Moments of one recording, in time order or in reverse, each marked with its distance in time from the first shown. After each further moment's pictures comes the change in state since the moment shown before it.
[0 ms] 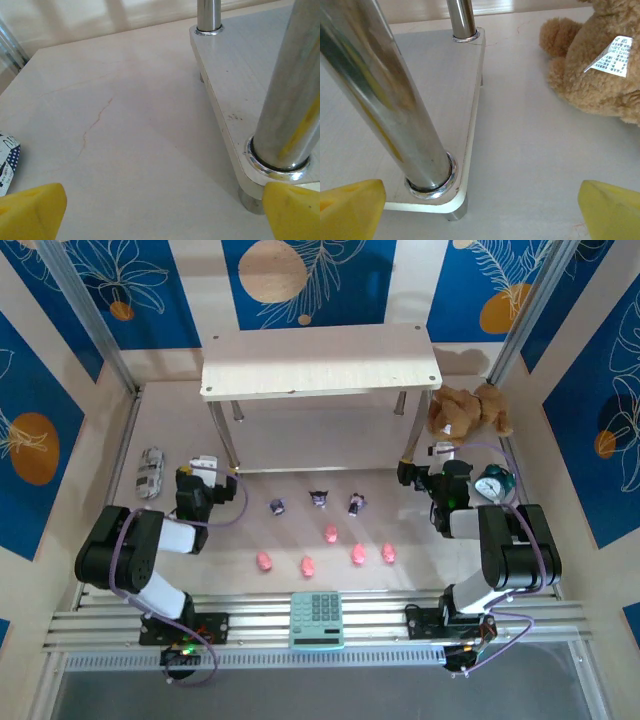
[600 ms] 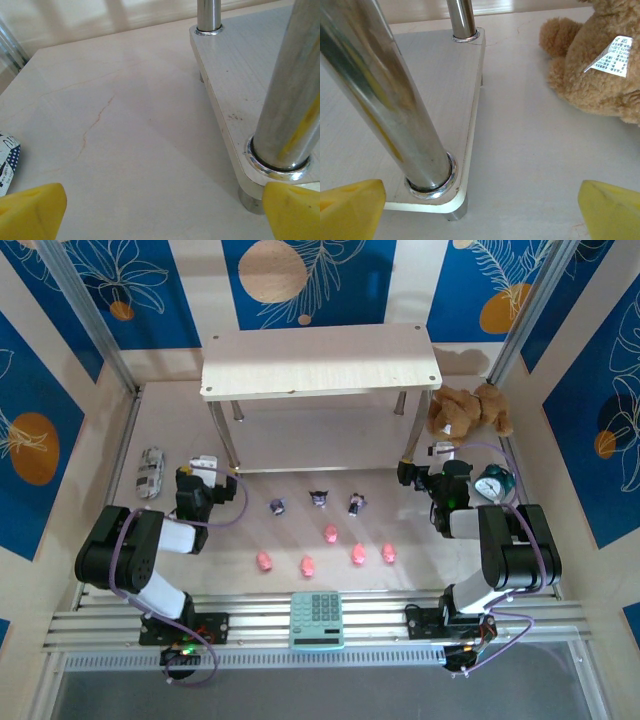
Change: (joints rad) left arm 0.000 0.000 0.000 0.000 0.000 0.000; right arm 0.000 0.000 0.000 0.000 0.000 0.000
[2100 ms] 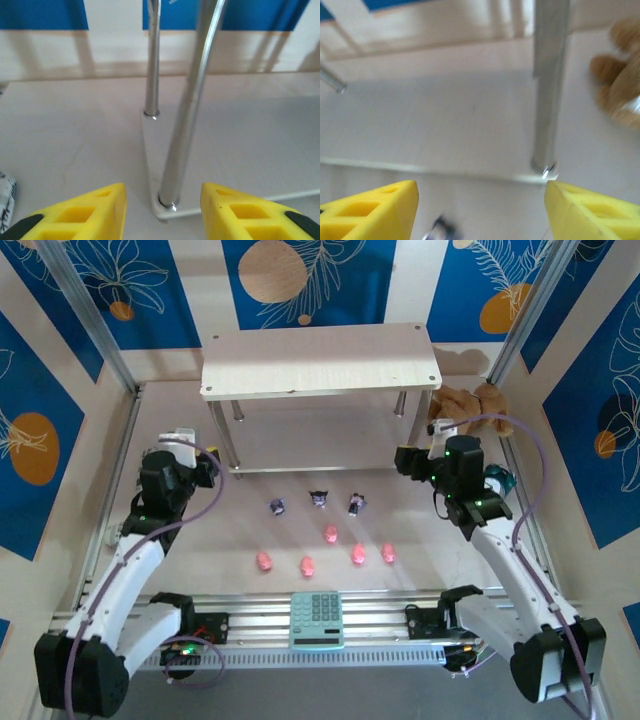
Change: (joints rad) left arm -0.034 -0.684 0.326 -1.010 0.186 -0.200; right arm 0.249 -0.579 0.390 -1.084 0.060 0.175
